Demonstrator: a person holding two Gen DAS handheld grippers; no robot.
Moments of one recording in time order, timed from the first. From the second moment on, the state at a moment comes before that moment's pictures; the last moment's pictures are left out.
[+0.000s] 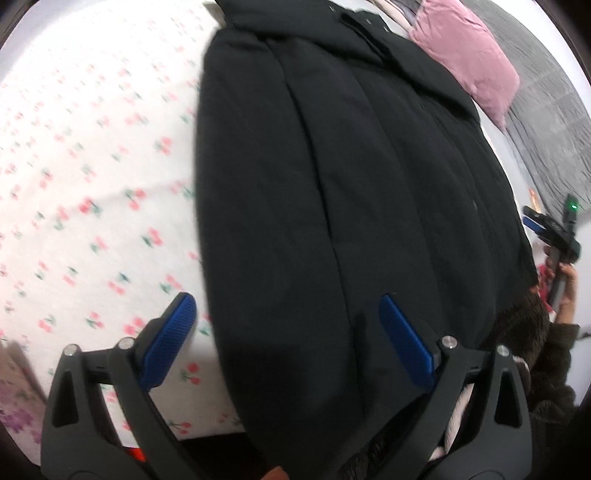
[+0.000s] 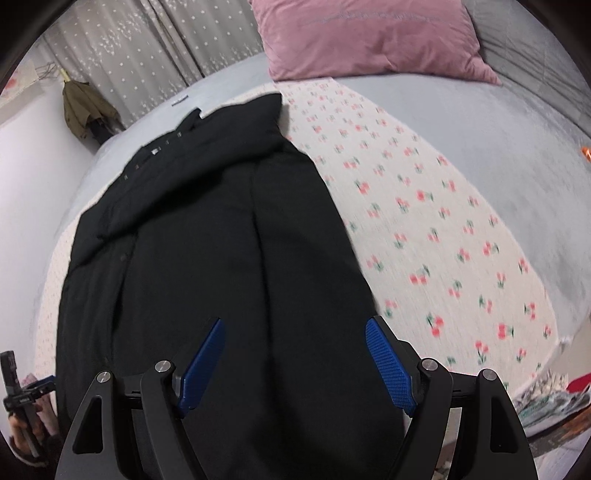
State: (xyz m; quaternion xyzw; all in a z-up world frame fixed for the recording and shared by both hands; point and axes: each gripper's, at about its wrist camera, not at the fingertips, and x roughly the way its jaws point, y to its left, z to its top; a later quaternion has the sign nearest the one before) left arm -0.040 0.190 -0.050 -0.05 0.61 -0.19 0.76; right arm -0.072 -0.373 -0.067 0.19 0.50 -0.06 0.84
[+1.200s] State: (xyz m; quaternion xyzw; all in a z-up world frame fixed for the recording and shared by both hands) left arm -0.075 0.141 -0.066 -0.10 0.62 -0.30 0.71; right arm -0.149 -0.378 -0.107 0.31 0.49 0.08 0.81
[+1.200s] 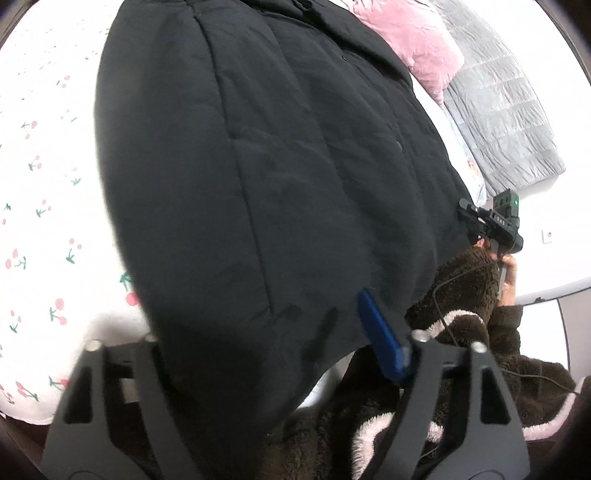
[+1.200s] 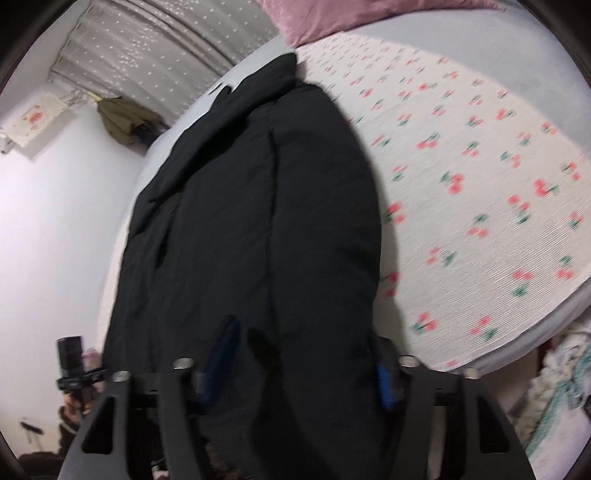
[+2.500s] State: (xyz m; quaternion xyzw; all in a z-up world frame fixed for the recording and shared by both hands) left arm -0.074 0.210 0.139 -0.23 0.28 -0.35 0.86; right arm -0.184 -0.366 0.110 0.37 0.18 0.19 0.89
